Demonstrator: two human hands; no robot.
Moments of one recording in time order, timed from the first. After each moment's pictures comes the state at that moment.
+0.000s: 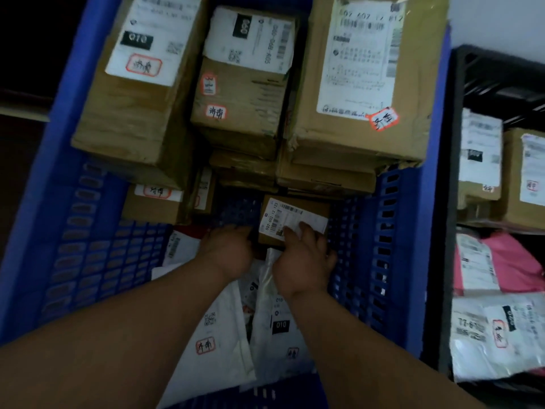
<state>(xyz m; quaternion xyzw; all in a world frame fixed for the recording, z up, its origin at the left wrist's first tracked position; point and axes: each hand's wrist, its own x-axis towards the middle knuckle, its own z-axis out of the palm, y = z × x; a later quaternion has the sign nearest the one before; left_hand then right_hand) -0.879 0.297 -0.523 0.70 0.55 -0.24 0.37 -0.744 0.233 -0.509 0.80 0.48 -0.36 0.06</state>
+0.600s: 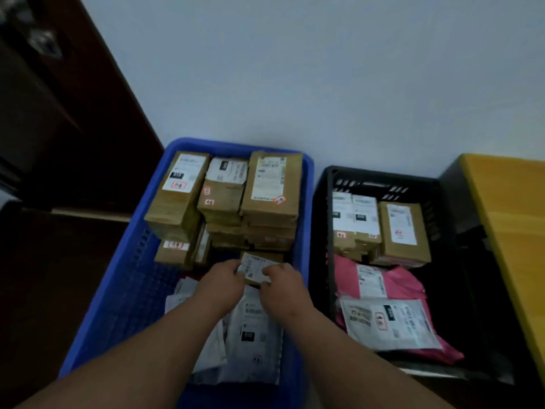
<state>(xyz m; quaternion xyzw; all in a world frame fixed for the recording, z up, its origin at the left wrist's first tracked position) -0.825 0.224 -0.301 0.62 0.66 0.00 0.43 -0.691 0.180 -0.295 0.74 0.55 -0.39 -0.05</state>
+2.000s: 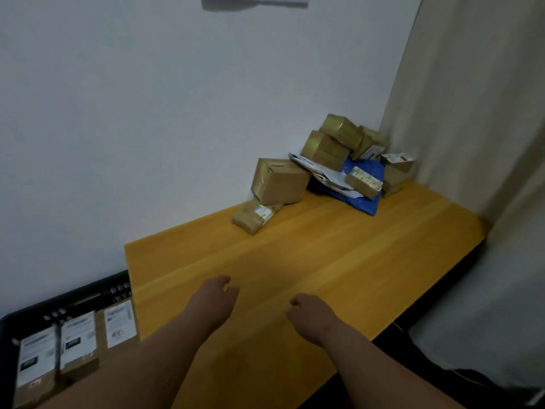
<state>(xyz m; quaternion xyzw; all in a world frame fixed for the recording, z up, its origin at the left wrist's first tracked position) -0.187 -0.015 -0.135 0.83 0.41 -0.01 0.38 -0.066 -0.182 -0.148 0.88 0.27 -0.34 -0.16</state>
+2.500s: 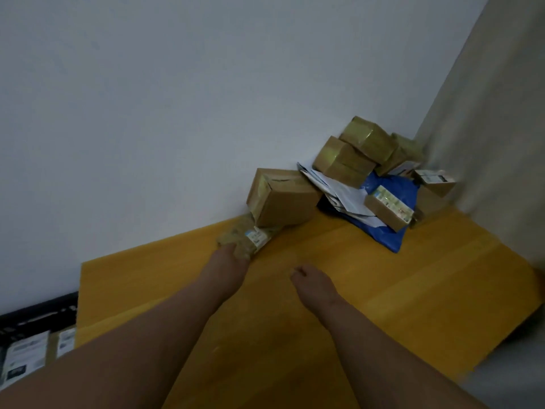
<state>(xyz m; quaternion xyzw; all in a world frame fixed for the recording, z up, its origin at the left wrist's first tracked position) 0.005 0.063 -0.128 0.79 0.45 0.04 0.42 0.122 -0.079 -0.139 0.86 0.23 -0.34 -0.30</state>
